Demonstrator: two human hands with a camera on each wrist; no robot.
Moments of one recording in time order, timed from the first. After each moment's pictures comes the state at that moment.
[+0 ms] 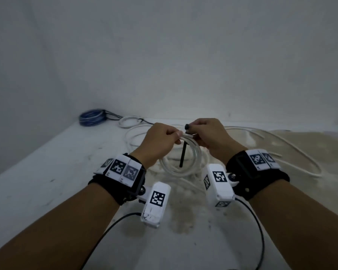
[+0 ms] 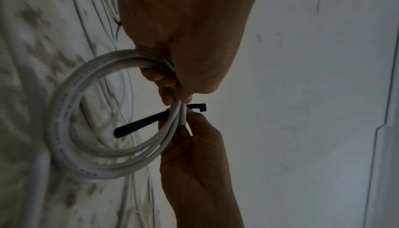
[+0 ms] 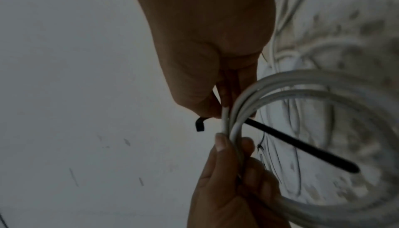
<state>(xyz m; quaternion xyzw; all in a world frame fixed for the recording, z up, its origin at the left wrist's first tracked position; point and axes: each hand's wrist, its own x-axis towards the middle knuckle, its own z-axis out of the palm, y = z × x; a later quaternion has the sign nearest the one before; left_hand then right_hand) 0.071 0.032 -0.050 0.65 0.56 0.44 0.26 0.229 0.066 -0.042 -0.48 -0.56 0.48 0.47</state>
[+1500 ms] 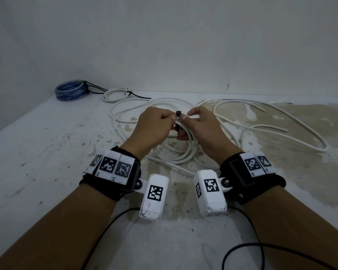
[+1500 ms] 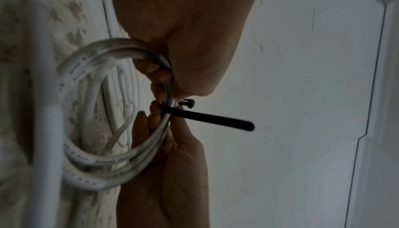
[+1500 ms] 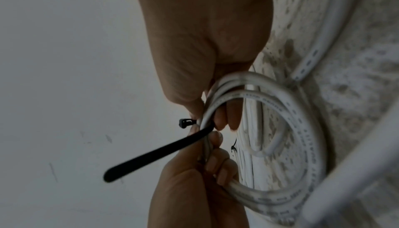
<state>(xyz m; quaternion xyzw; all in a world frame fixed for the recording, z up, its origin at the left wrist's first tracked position) 0.074 0.046 -0.089 0.65 0.56 0.44 0.26 0.219 0.058 -0.103 -0.42 -0.54 0.51 0.53</state>
